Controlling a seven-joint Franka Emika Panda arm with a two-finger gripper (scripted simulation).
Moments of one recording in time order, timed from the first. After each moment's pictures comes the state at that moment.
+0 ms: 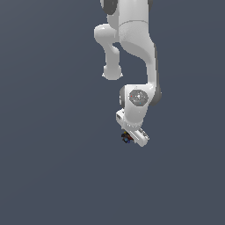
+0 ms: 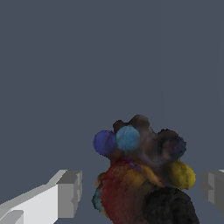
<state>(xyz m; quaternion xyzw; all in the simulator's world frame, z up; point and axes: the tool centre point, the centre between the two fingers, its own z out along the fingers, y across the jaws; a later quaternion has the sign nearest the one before) 0.008 0.092 0.039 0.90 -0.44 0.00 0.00</state>
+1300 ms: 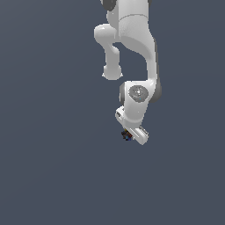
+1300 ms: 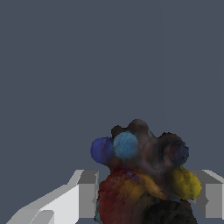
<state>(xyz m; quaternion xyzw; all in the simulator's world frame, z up) 0.005 0.090 0.055 0.90 -0.45 0.00 0.00</state>
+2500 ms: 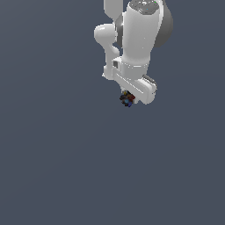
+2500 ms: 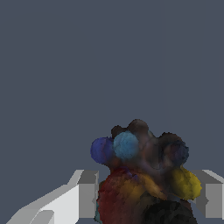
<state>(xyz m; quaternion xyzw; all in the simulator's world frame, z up) -0.053 0.073 0.269 0.90 -0.45 0.00 0.00</state>
